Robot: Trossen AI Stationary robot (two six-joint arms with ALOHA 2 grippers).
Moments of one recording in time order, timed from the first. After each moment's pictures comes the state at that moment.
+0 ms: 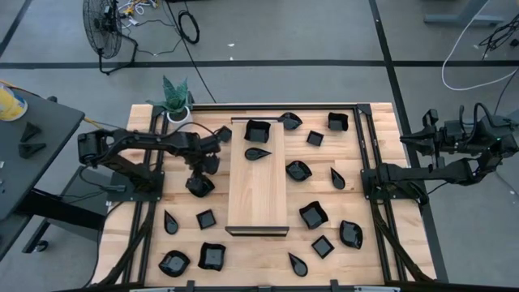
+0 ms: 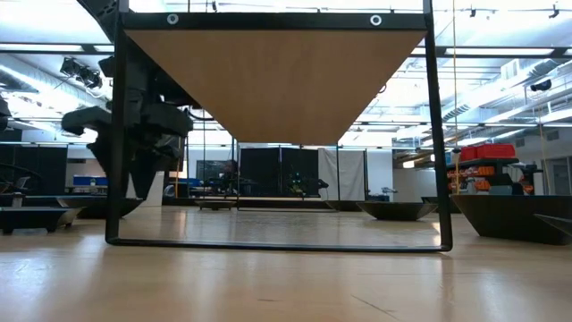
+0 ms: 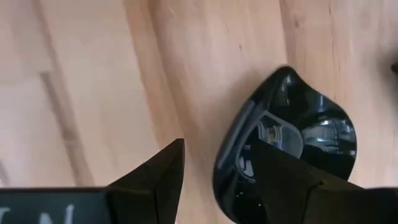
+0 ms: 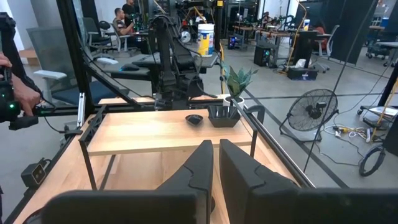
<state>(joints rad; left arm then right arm) 0.32 1.44 0.71 -0.69 0.20 0.50 -0.01 0.11 1.16 -1.17 0.11 -0.01</state>
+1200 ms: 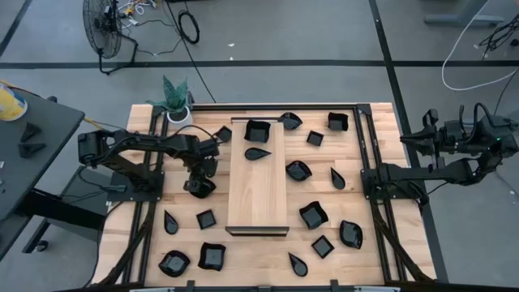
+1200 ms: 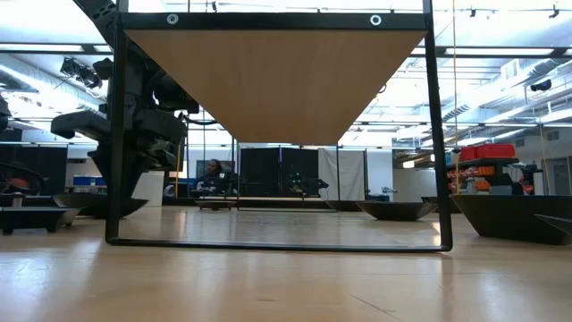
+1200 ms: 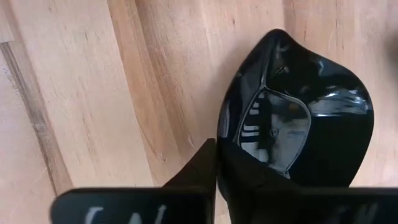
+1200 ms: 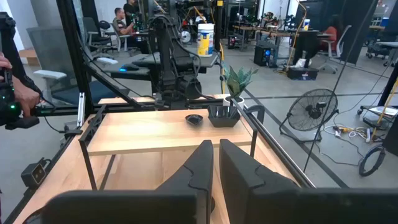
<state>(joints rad) 0.30 1.44 0.68 -0.69 0.19 0.47 -0.01 0.11 1.16 -1.17 0.11 -0.01</state>
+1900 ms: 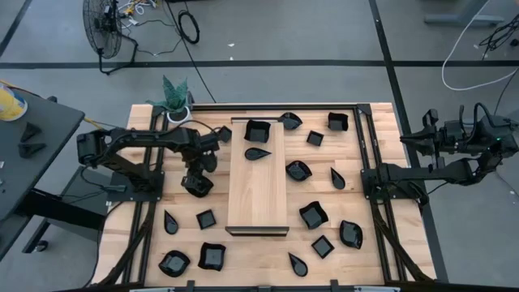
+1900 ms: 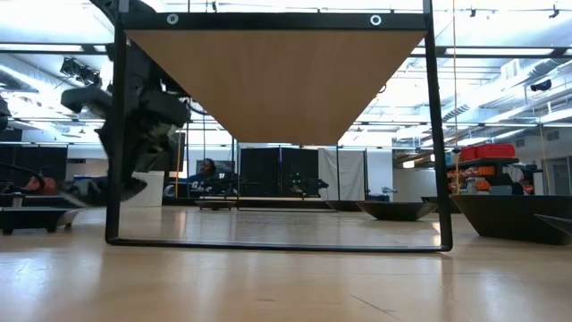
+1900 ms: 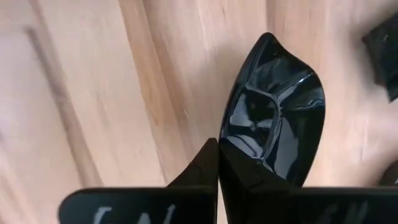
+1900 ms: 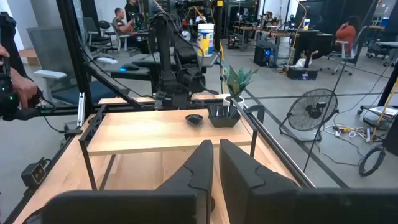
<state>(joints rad) 0.34 1.43 0.81 -0.91 0.20 0.51 -0.01 0.11 1.16 -1.17 0.11 -0.01</state>
